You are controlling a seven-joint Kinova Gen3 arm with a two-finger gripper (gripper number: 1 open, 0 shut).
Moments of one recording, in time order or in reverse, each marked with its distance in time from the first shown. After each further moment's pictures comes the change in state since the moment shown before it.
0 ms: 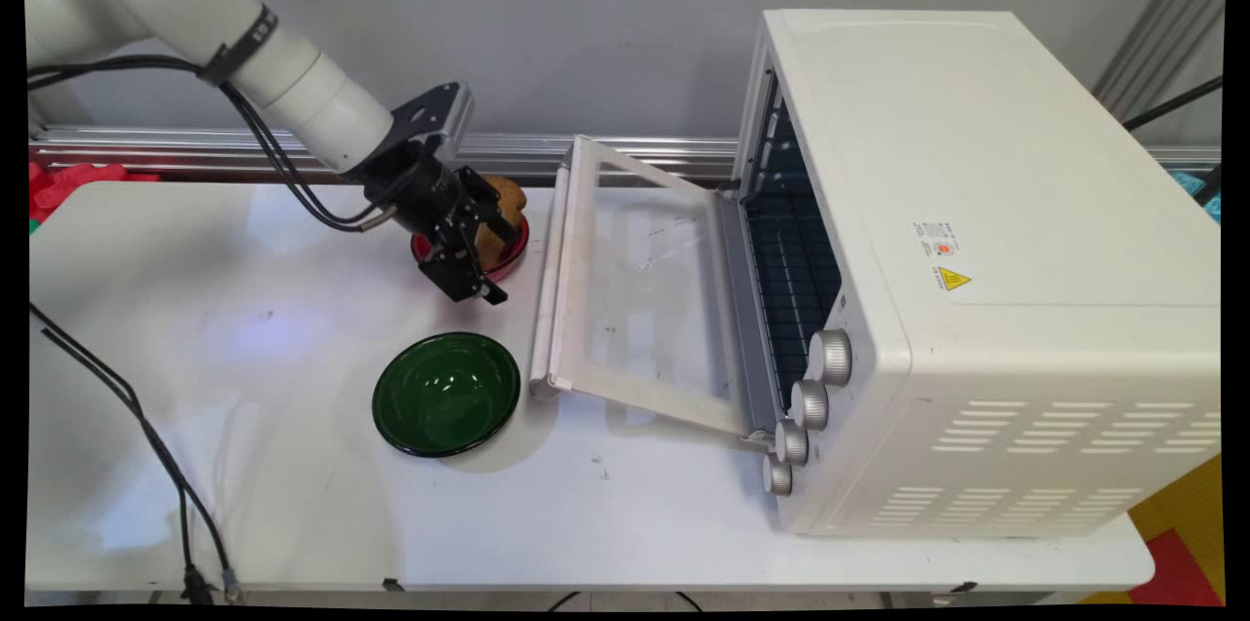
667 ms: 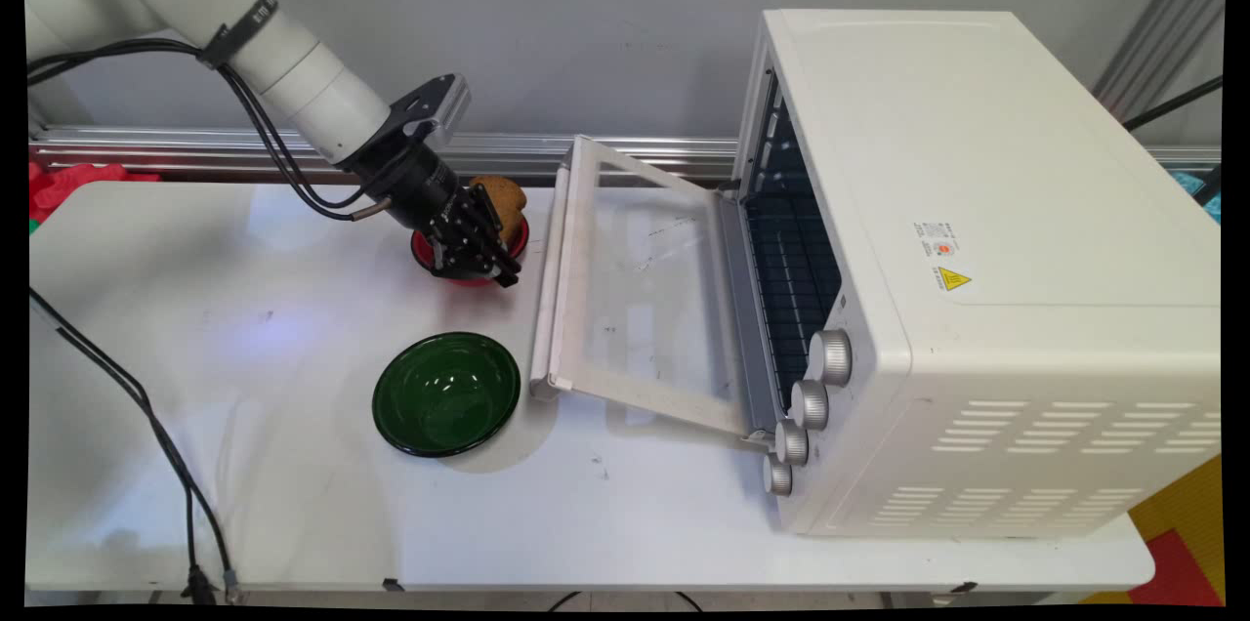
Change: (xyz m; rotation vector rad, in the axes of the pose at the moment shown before) arm -0.005 -0.012 -0.003 -0.073 0.029 0.002
